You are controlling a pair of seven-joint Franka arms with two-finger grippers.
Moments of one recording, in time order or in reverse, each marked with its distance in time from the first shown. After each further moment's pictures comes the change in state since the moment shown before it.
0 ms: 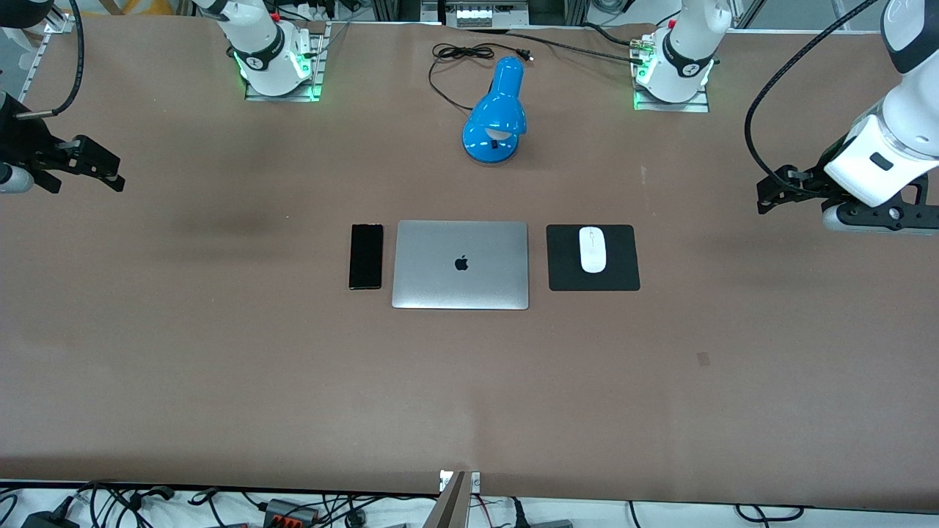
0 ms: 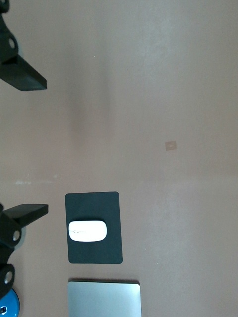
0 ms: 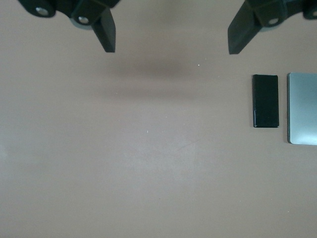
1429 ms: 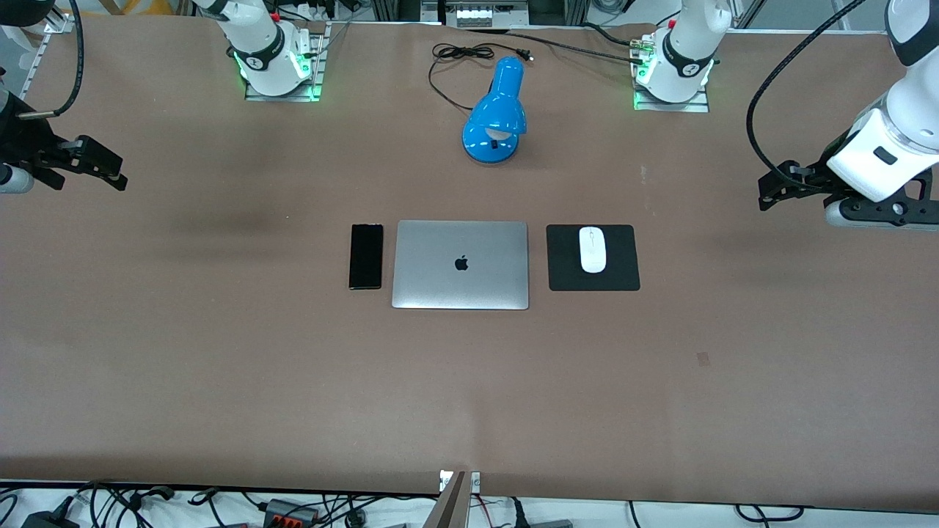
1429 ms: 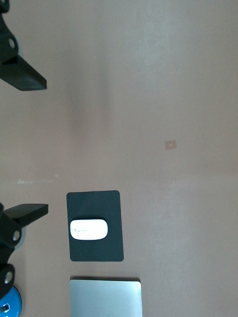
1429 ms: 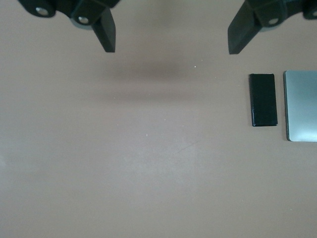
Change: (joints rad) left arm -0.003 -0.003 -0.002 0.015 0.000 -0.014 0.000; right arm 0.000 0.000 0.006 0.005 0.001 -0.017 0.040
